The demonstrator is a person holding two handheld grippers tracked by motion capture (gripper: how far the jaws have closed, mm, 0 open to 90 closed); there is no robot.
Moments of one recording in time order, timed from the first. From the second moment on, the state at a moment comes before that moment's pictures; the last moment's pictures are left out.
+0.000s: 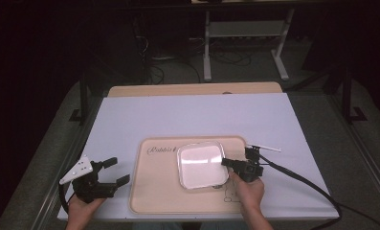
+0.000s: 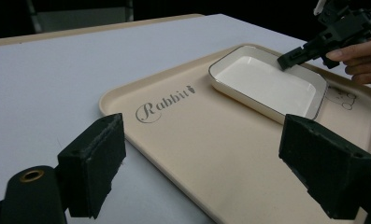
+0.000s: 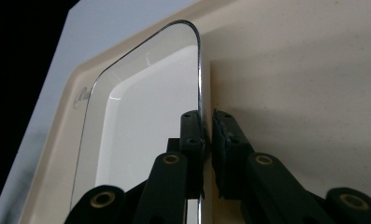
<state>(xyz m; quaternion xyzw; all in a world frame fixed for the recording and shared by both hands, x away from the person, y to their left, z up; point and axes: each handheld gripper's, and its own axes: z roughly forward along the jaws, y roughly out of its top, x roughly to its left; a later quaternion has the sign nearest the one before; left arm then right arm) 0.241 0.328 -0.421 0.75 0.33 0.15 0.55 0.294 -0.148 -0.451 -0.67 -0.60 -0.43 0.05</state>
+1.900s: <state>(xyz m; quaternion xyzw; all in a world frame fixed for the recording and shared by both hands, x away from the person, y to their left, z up) 0.241 0.327 -0.421 0.76 0.33 0.15 0.55 0.266 -0.141 -0.453 -0.65 -0.63 -0.43 0.04</state>
